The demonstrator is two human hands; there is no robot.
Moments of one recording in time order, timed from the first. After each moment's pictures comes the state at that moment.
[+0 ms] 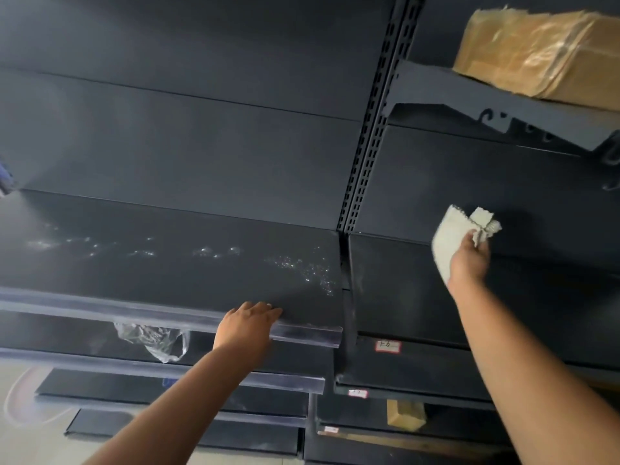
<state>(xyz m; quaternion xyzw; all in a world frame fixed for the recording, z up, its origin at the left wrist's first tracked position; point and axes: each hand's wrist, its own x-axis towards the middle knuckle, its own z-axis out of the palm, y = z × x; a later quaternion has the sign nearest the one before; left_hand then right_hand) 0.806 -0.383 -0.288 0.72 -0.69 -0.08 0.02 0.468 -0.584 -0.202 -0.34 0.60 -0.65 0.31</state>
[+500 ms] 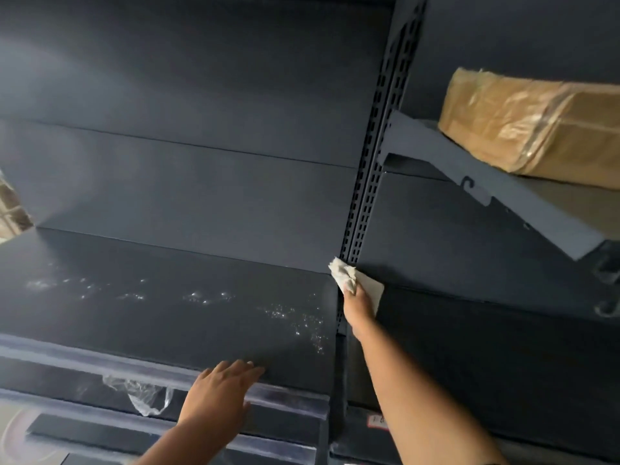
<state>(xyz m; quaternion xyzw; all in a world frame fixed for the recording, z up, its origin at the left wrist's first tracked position) 0.803 -0.382 -0.293 0.74 -0.66 -0.08 0.04 0.614 -0.617 -0.268 -0.55 0.61 -0.36 0.44</state>
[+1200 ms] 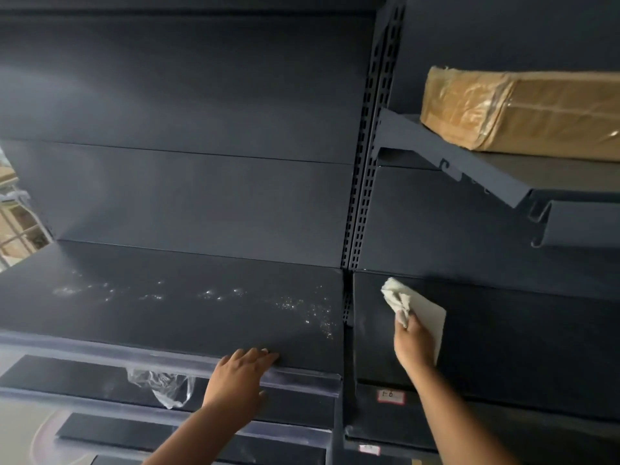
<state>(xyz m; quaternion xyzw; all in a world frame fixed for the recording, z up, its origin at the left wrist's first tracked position) 0.804 -0.375 -0.295 0.74 -0.67 -0.06 0.04 0.509 -0.545 -0.293 -0.61 0.67 -0.37 0.22</state>
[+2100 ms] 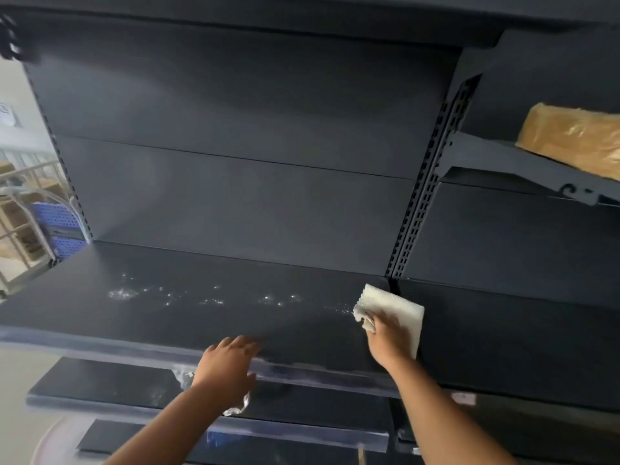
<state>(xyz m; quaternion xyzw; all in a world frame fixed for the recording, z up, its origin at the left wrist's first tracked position) 0.983 -0.344 -0.283 0.74 -0.67 -0.06 0.03 0.688 -0.503 -0.290 -0.74 0.64 -0.15 0.11</state>
